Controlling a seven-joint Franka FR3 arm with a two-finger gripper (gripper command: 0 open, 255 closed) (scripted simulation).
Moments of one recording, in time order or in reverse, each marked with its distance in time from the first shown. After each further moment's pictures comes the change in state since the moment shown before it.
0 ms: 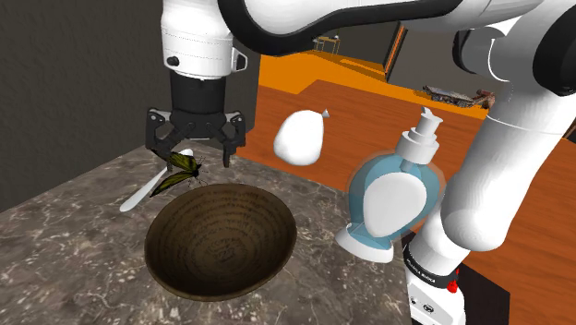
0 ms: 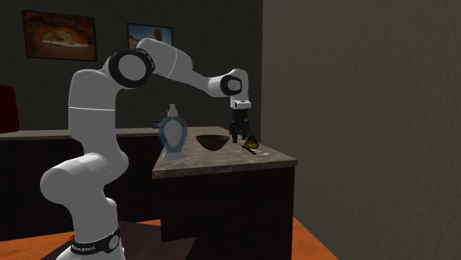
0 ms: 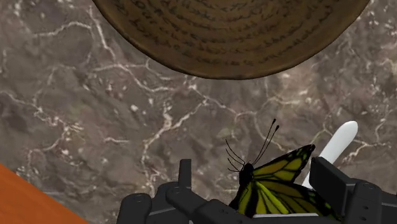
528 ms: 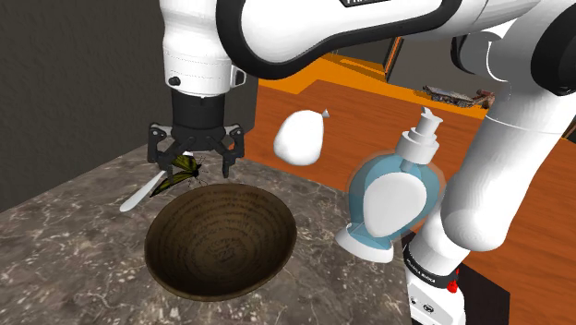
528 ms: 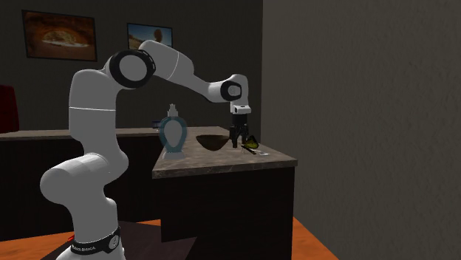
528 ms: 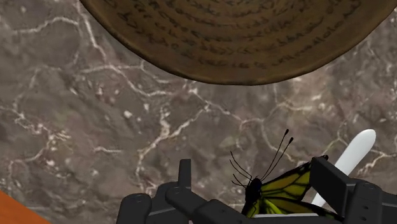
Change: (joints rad) arm 0.002 0.007 0.000 -0.053 -0.007 0.060 0.001
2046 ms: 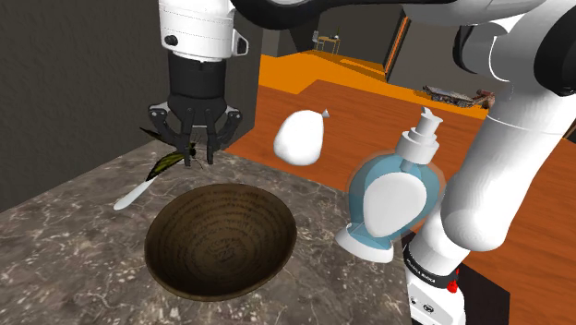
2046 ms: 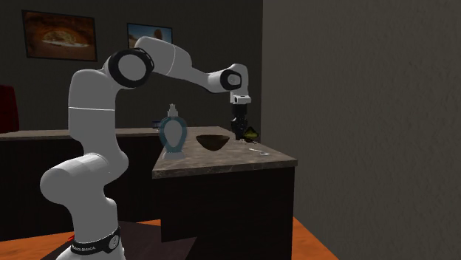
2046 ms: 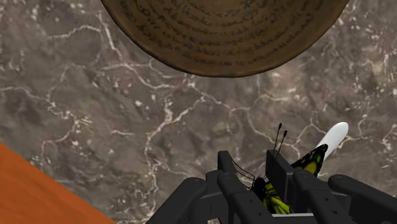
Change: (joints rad) arm 0.000 -0.009 0.002 0.110 0.008 -0.117 -0.005
